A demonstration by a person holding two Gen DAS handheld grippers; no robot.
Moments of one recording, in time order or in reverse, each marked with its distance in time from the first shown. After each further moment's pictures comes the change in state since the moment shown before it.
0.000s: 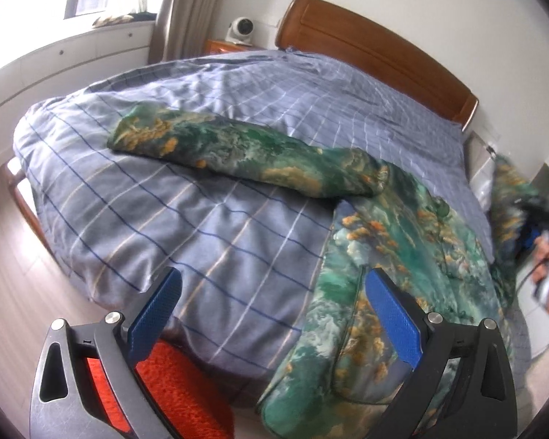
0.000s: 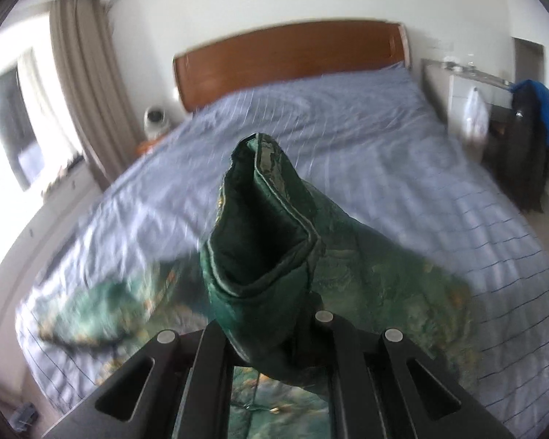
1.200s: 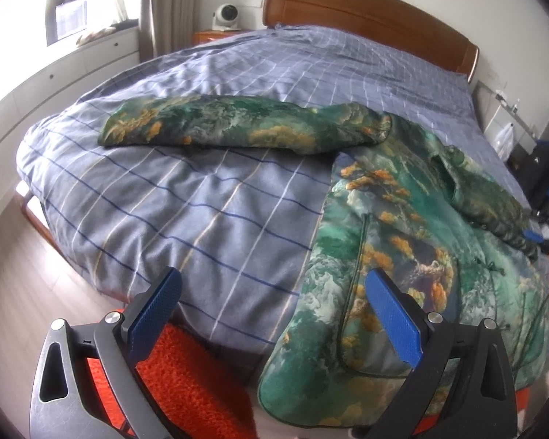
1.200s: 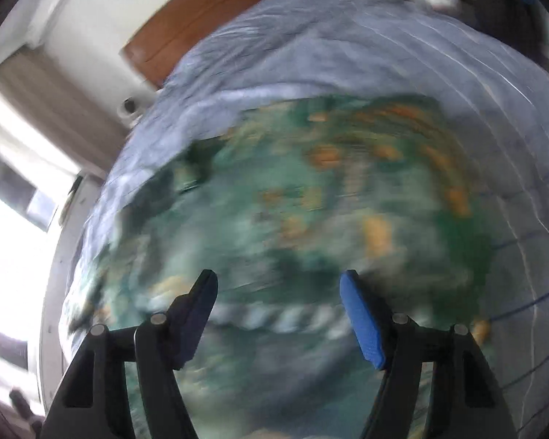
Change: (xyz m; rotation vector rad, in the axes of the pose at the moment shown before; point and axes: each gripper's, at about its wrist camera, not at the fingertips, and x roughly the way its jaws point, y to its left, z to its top) left arm 0.018 -0.036 -0.028 0.155 0.088 0.101; right arm 0.042 -0.143 -0.106 0.316 0.240 0.190
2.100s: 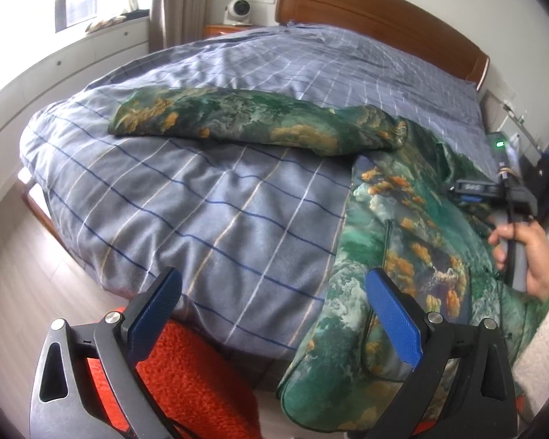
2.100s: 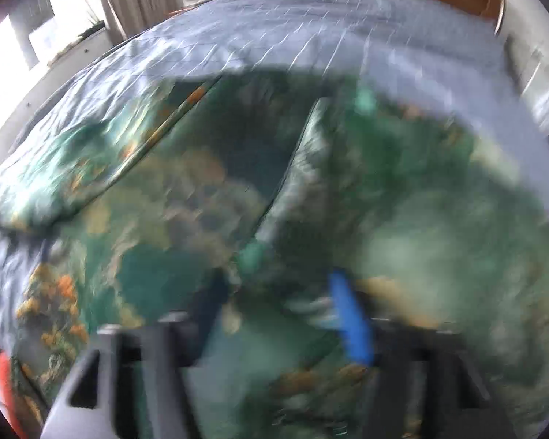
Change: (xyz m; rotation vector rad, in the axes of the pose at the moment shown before) left arm 0.007 0.024 0.003 -0.044 0.011 0.004; right arm 0.170 0.200 -0.022 -0.511 0.172 -0.211
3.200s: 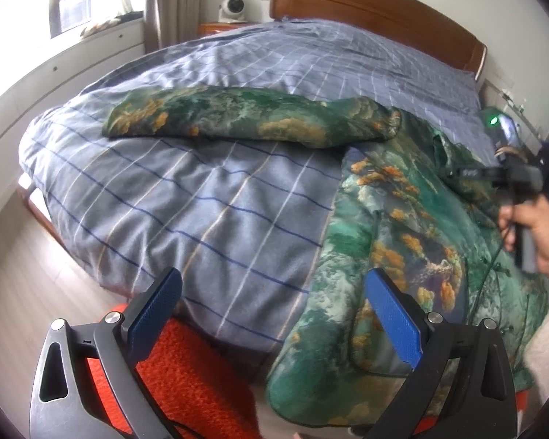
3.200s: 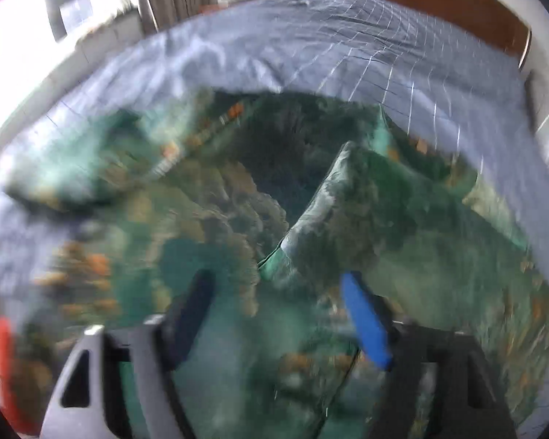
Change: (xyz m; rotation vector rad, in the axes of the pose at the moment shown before) left arm 0.000 -0.012 -0.002 0.019 0.019 0.014; right arm -0.015 0.039 0.013 -0.159 -0.005 -0.065
